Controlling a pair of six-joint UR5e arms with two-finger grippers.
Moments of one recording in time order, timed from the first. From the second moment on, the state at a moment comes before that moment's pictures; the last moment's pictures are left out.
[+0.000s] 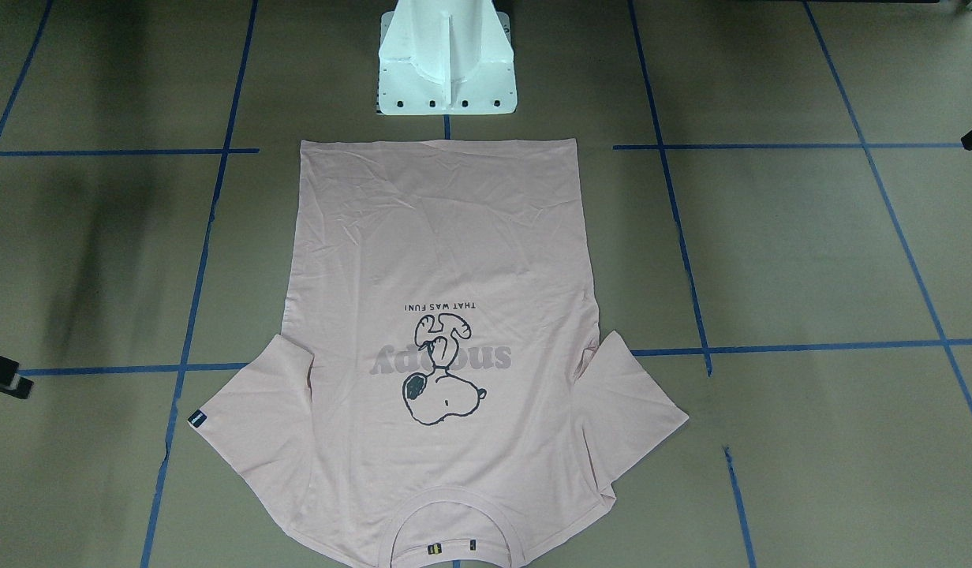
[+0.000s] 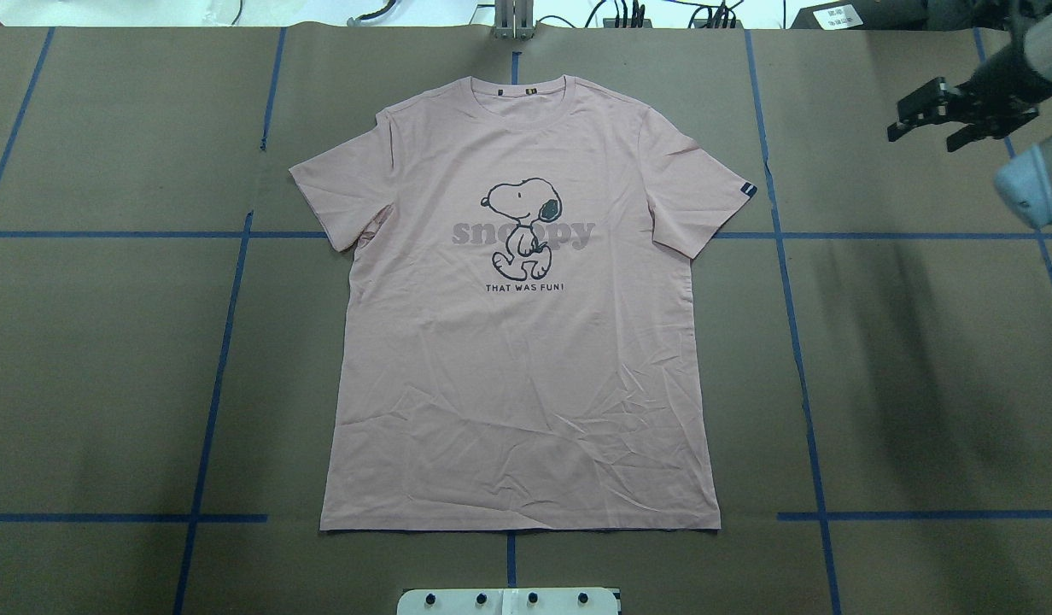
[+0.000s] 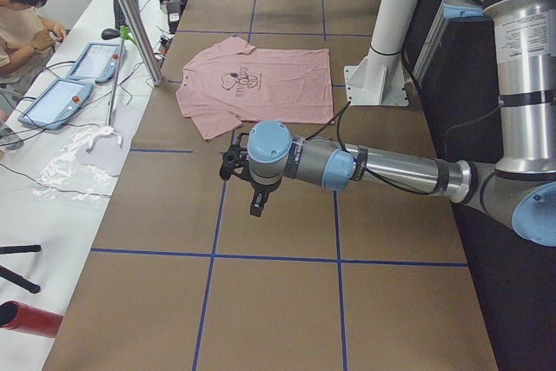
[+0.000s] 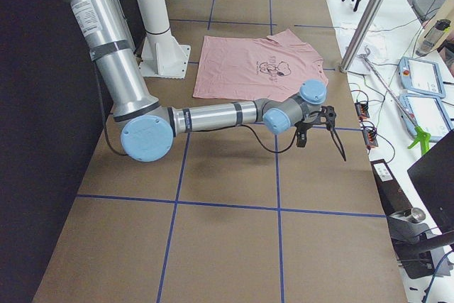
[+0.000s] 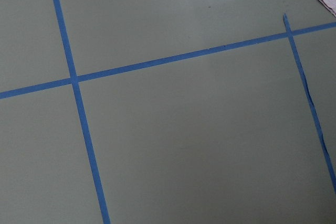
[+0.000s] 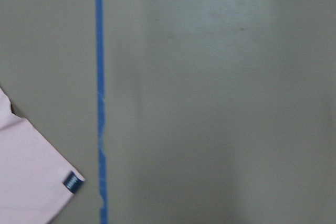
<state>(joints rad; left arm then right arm) -1.53 -1.39 -1.91 -1.69 -2.54 0.02 1.19 -1.14 1.27 -1.09 2.34 0.76</state>
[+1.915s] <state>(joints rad) -1.53 -1.39 -1.88 -1.81 -2.54 0.02 0.93 -1.00 1.14 -1.01 2.04 1.14</state>
